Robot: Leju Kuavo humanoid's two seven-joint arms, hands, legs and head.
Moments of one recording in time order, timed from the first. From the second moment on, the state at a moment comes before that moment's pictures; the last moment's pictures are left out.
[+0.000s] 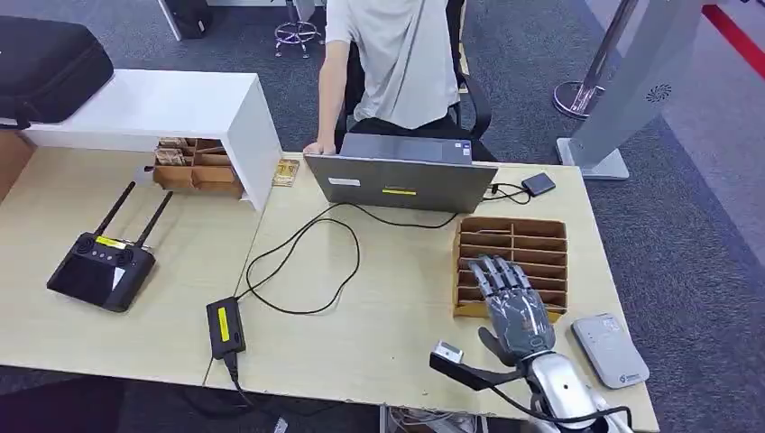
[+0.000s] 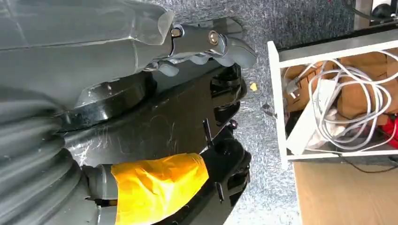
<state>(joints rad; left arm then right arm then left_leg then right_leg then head) -0.11 -0.04 -0.82 -0.17 1.00 -0.12 -0.33 -0.19 -0.30 0.50 -1.34 1.30 -0.31 0.13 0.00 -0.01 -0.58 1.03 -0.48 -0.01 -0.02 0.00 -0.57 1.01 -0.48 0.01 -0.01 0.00</state>
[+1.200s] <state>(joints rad) -0.11 -0.04 -0.82 -0.17 1.03 -0.15 -0.33 -0.12 -0.31 0.42 -1.41 1.23 -0.29 0.09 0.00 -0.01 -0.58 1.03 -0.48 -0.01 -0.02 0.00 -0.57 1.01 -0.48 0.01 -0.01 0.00</state>
